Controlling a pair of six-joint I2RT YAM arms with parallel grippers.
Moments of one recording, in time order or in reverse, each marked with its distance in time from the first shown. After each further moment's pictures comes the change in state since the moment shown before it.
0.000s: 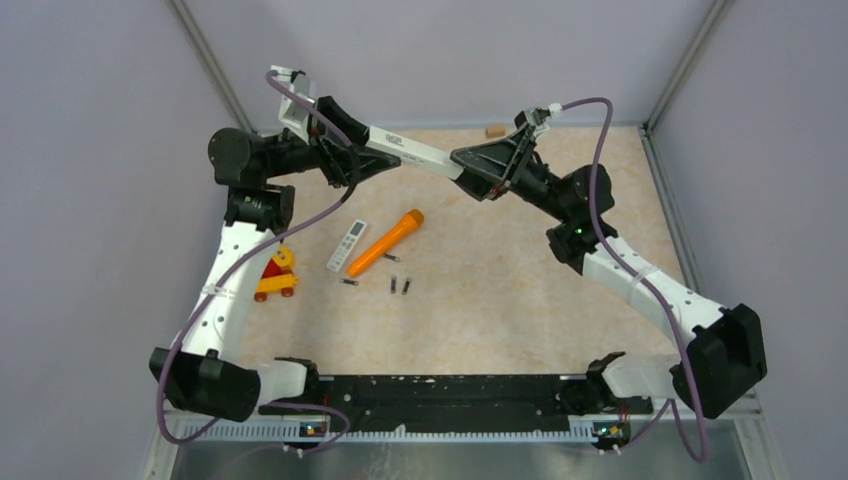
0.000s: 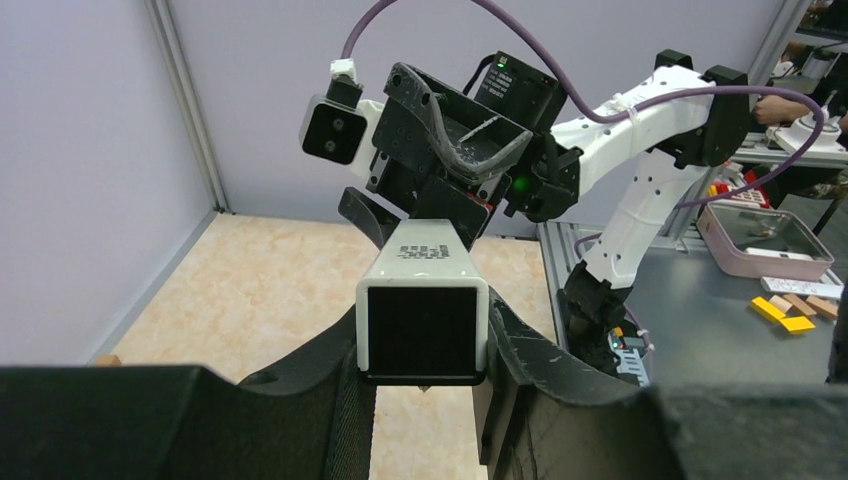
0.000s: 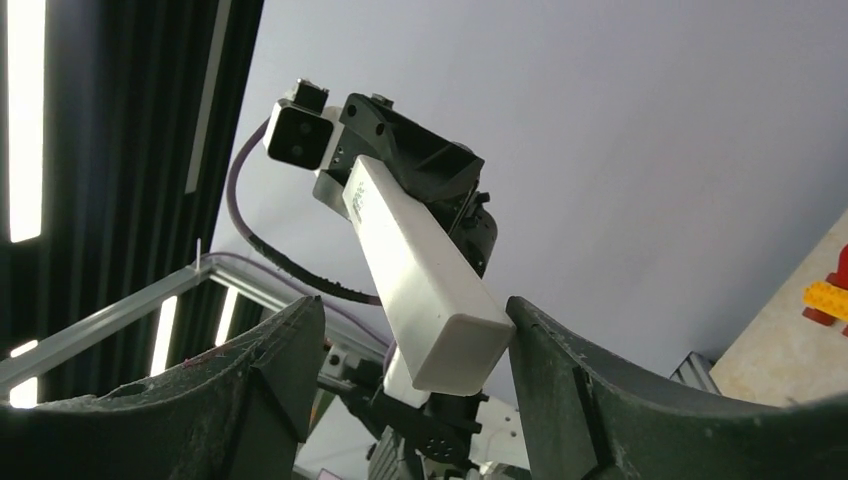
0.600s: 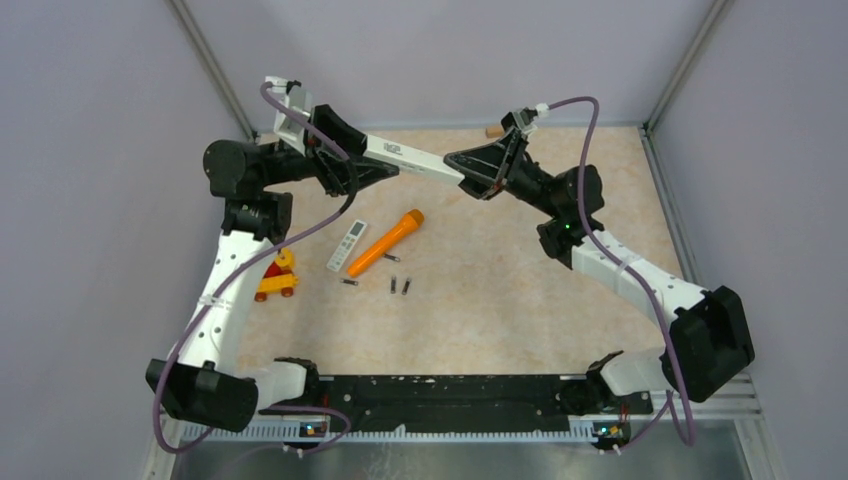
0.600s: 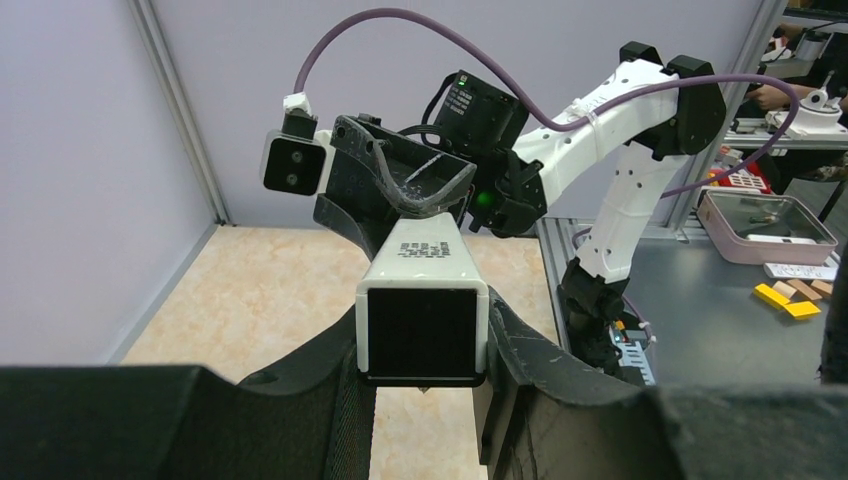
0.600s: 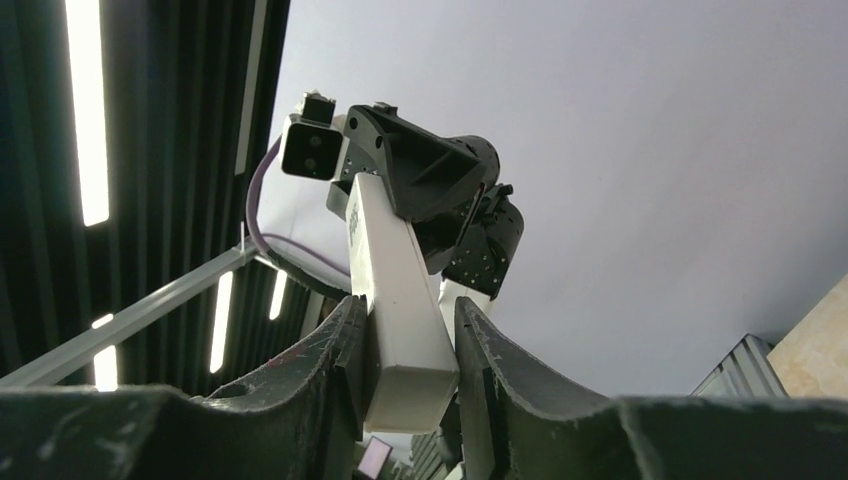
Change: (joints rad) left arm -0.003 -0.047 -0.041 0.047 0.018 0.001; right arm 0.000 0.089 0.000 0.171 -0.069 0.146
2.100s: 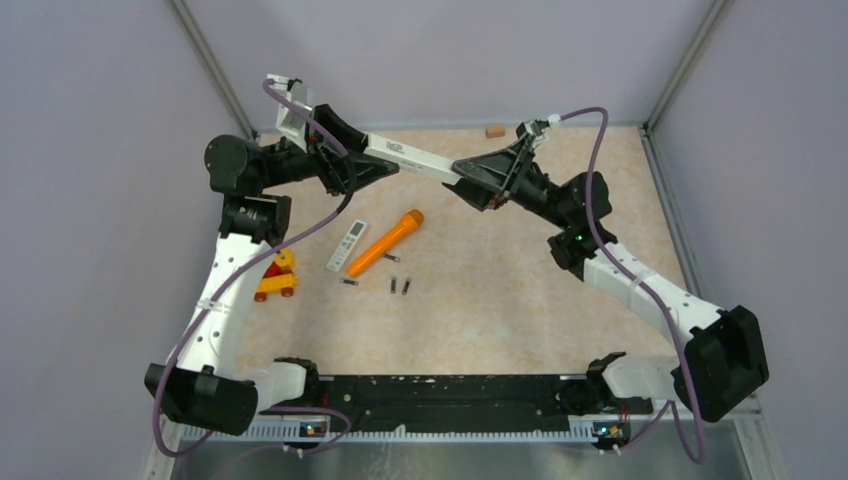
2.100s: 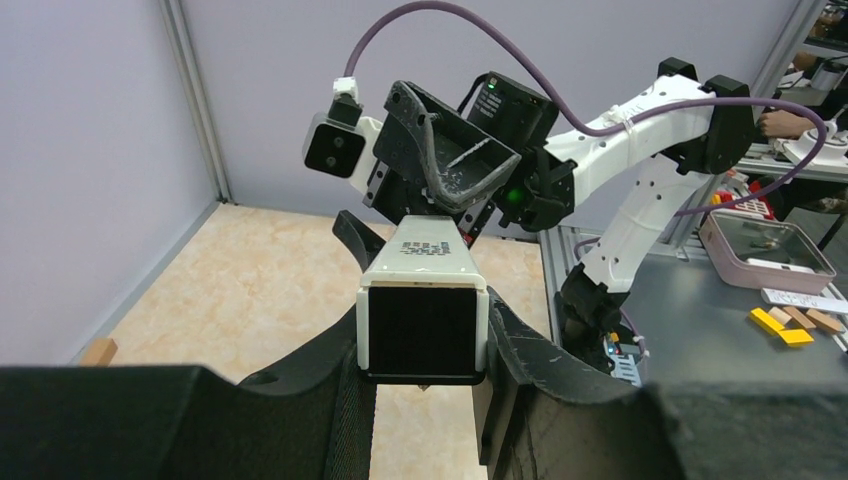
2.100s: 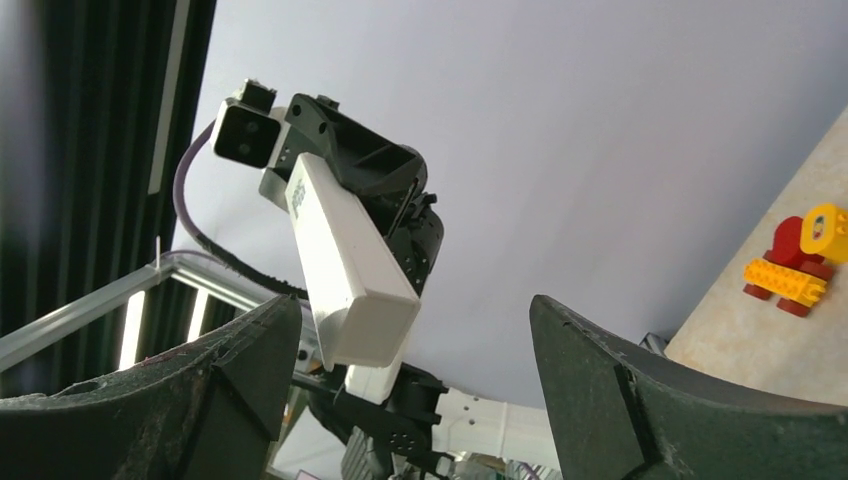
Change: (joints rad) left arm 0.001 -0.018 -0.001 -0.118 -0.056 0.034; right arm -0.023 -0.100 -0.092 -0.124 0.045 -0.172
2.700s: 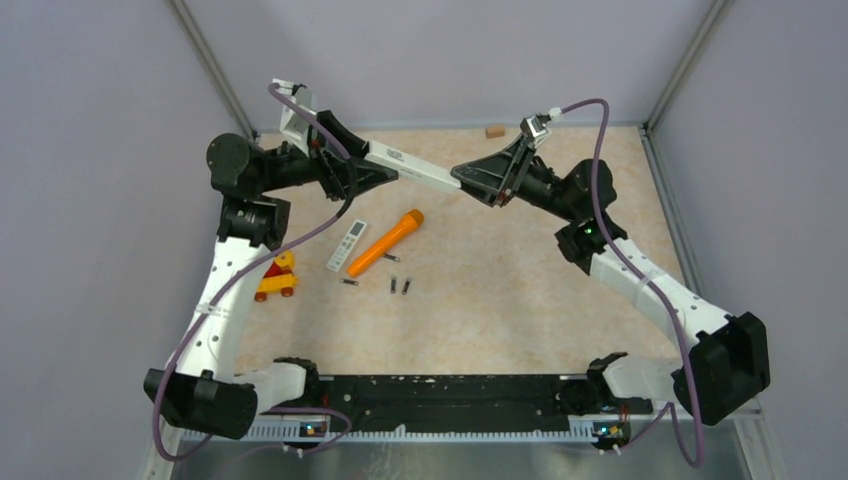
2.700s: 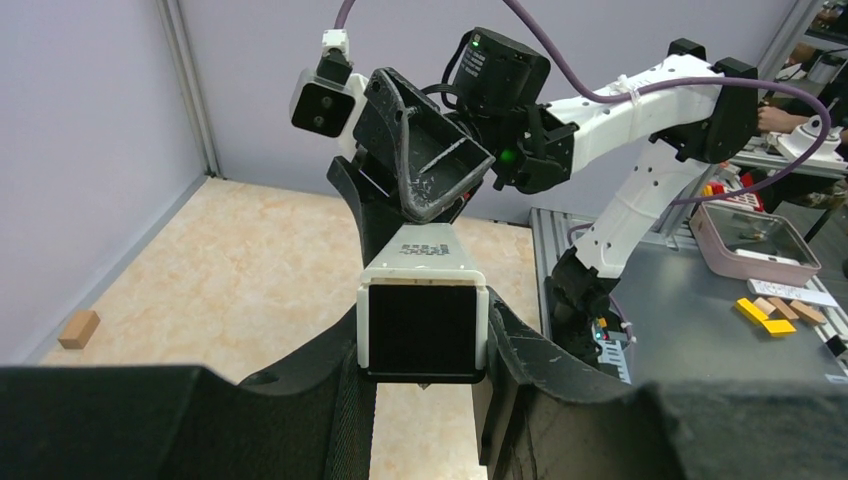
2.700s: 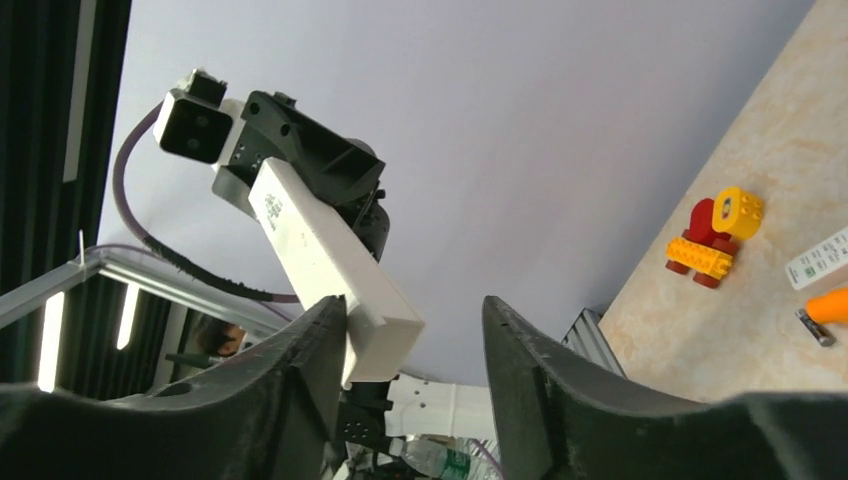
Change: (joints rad) left arm 0.004 -0.016 -0.015 -0.093 0.027 0.044; right arm -0.036 -0.011 0.075 -0.206 -0.072 -0.136
